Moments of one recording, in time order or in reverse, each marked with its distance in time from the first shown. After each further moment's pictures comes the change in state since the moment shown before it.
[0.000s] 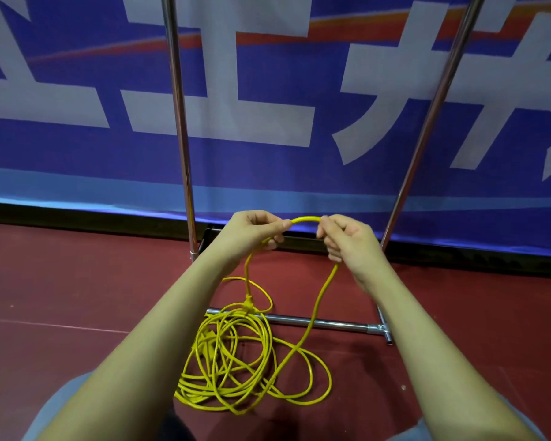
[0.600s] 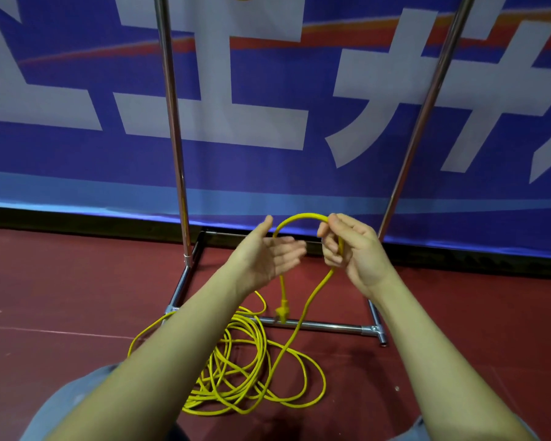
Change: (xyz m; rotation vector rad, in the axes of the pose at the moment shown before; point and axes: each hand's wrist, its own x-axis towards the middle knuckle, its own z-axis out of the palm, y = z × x) left_hand 0.007 -0.014 0.035 -0.689 -0.025 -0.471; right_hand -0.008 -0.010 -0.010 0.360 -0.109 0.018
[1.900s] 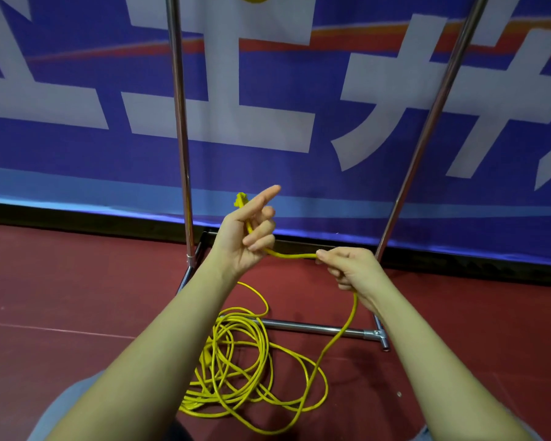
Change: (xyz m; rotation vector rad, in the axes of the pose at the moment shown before) left_hand -0.015 0.035 -0.013 -0.338 -0.343 0.286; right_hand 0.003 0.032 -0.015 -0.361 0.193 0.281
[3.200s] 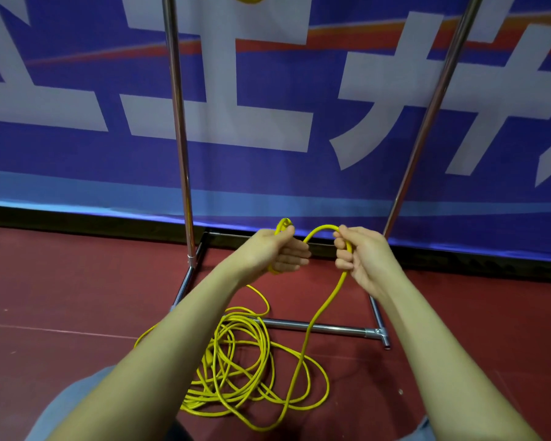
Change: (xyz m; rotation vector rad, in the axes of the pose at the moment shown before) left_hand 0.006 -0.031 -0.006 0.852 0.138 -0.219; right_hand -0.002 -0.030 0.000 0.417 0.105 0.023
